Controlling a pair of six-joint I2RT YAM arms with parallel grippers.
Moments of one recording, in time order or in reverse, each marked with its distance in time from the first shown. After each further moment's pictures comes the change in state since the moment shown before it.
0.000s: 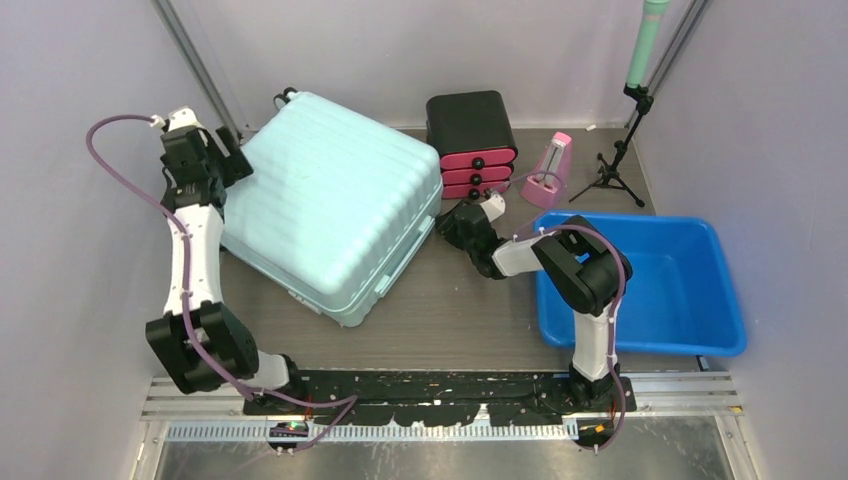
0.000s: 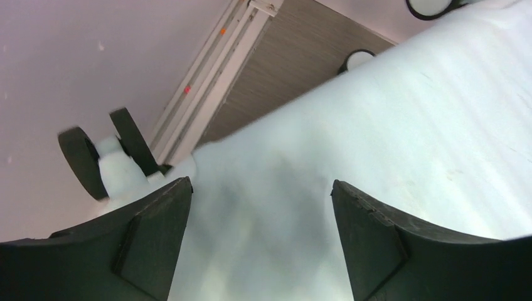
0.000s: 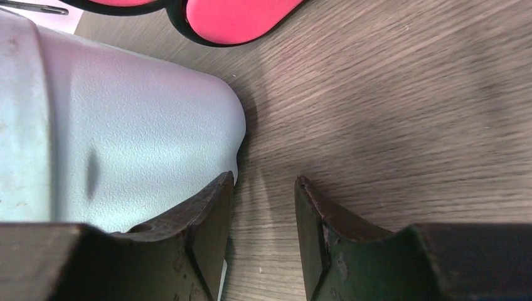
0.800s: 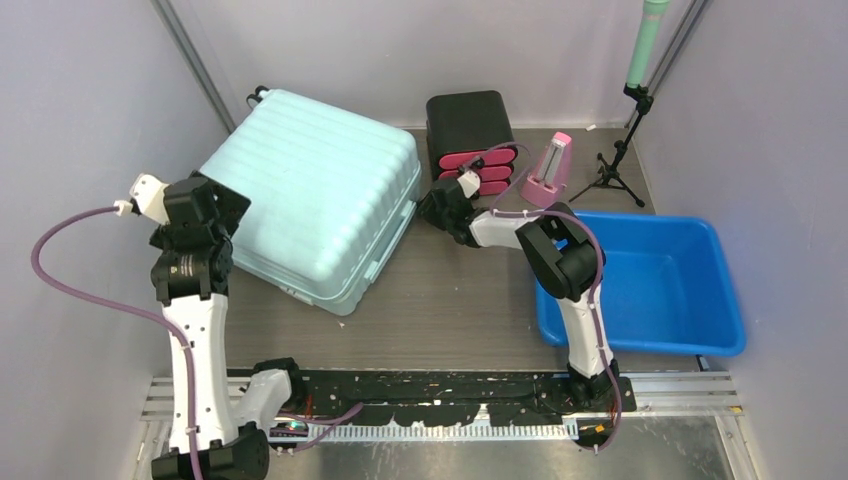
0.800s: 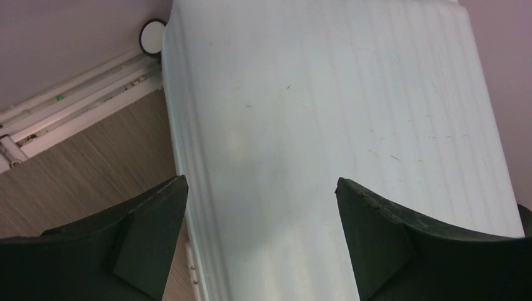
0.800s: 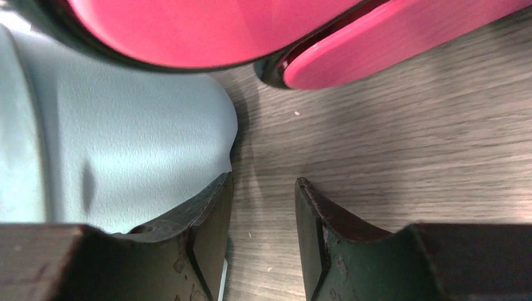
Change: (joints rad) left arm -0.136 -0.489 -0.075 -0.452 -0.348 -0.546; right arm 0.002 0.177 0.407 -0.322 -0.055 -0.033
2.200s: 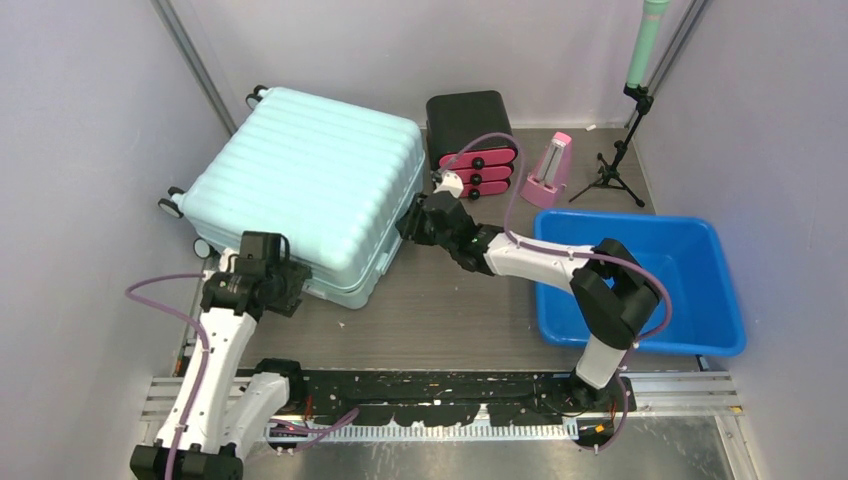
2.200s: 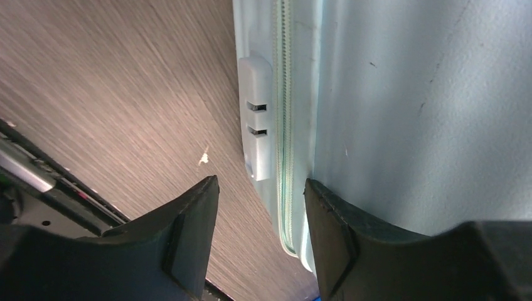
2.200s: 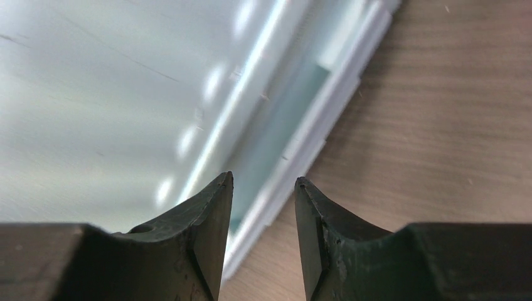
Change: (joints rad) left arm -0.243 -0.124 -0.411 -0.267 0.237 -0.554; right arm 0.195 -0.433 -0.228 -0.108 -0.033 -0.216
